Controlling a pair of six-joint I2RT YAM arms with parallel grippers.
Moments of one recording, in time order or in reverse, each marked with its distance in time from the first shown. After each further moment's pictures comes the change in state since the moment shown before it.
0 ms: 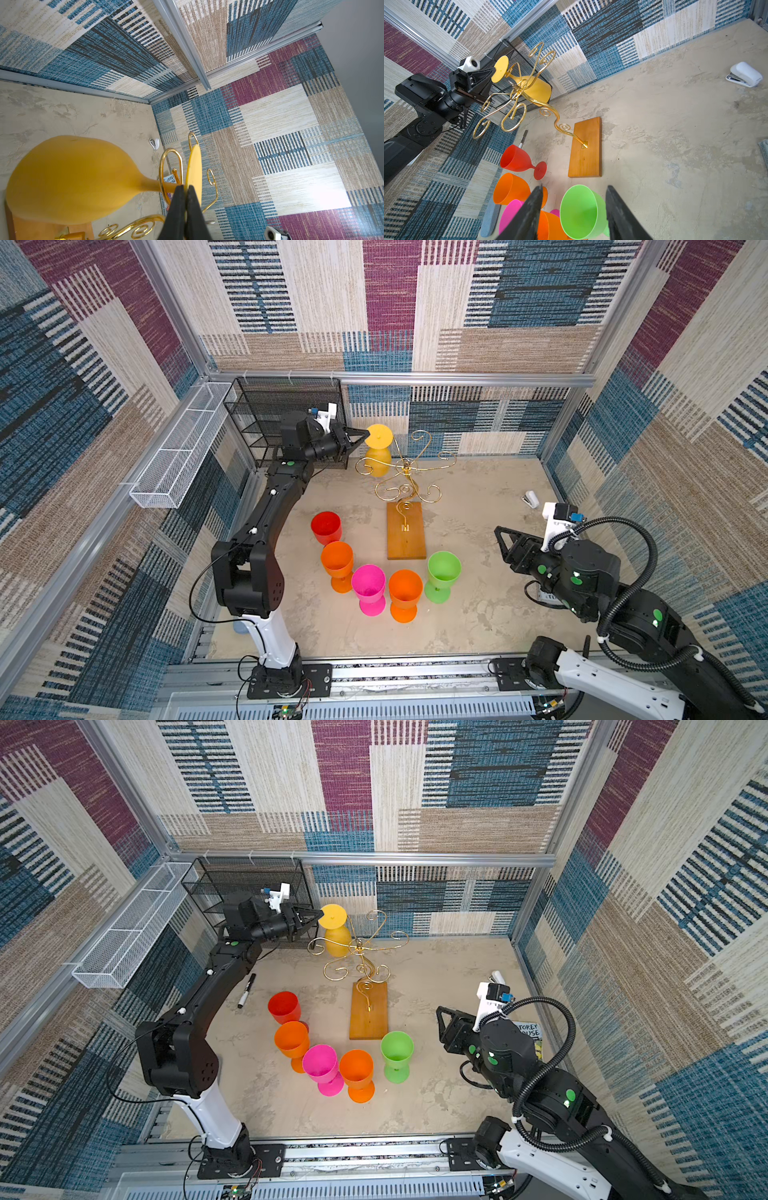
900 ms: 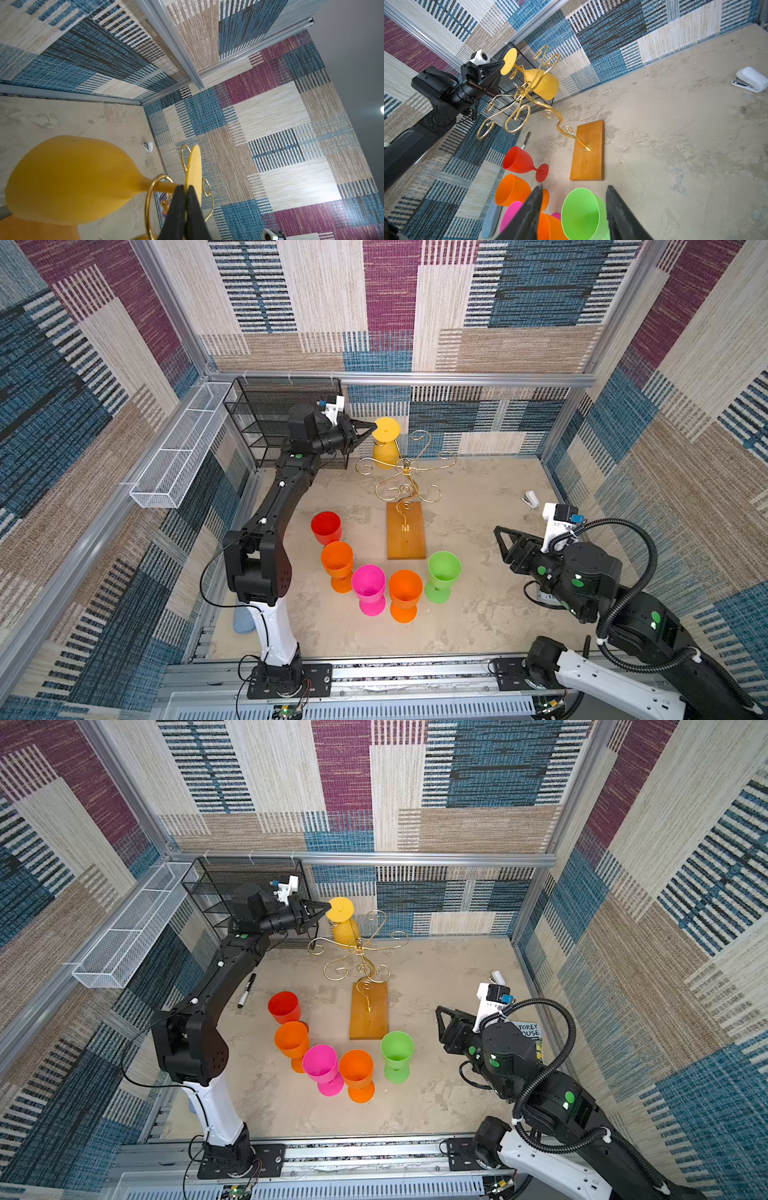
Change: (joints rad) left arm -0.037 0.111 0.134 0.022 0.026 -0.026; right arm 0.000 -0.024 -0.033 0.045 -0.008 -0.018
